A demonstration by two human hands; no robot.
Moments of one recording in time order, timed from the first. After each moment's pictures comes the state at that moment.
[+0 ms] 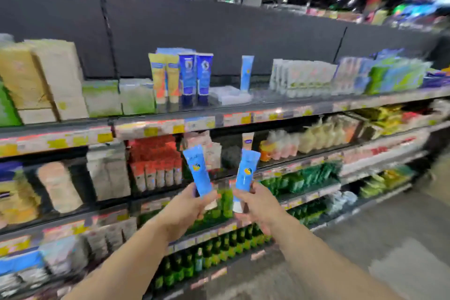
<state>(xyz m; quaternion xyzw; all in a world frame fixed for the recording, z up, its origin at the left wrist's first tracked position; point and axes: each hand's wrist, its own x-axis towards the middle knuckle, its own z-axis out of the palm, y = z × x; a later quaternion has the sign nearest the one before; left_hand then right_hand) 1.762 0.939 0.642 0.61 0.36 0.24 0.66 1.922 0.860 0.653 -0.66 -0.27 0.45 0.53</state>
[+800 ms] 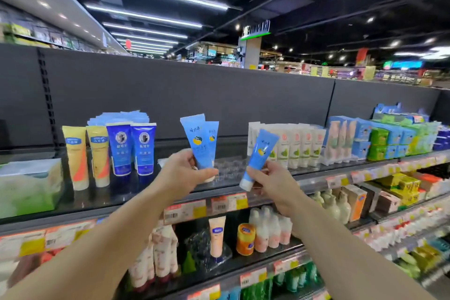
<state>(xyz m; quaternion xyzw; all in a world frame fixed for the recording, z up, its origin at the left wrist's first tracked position) 1.973 1.088 0.812 0.76 0.37 0.39 0.36 2.180 1.015 0.784 -0.65 -0.44 0.28 0.56</state>
